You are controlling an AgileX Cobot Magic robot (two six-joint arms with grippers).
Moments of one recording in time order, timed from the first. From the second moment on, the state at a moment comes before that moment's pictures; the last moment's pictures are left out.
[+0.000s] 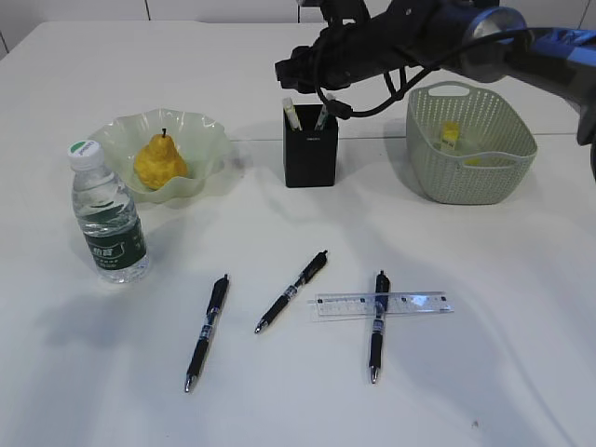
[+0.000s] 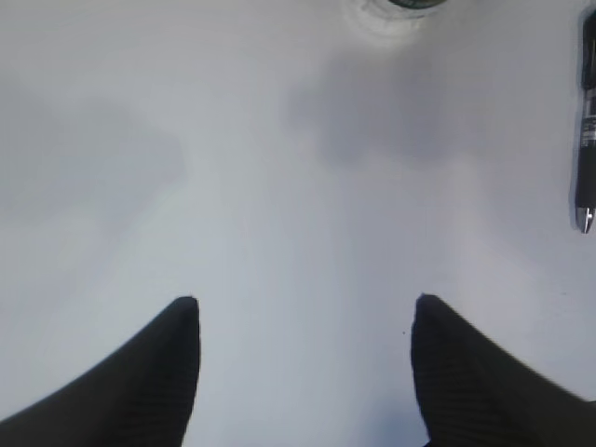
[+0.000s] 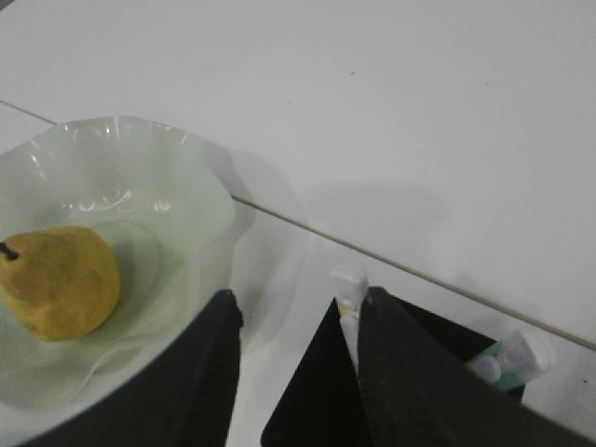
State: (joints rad) left arm 0.01 1.21 -0.87 -0.12 0.98 0.05; right arm 0.28 2.43 -2.21 0.59 0.50 -0.56
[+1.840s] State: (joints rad) left arm 0.01 1.21 -0.87 -0.10 0.97 0.05; right arm 0.38 1.86 -1.66 0.06 1.24 -0.34
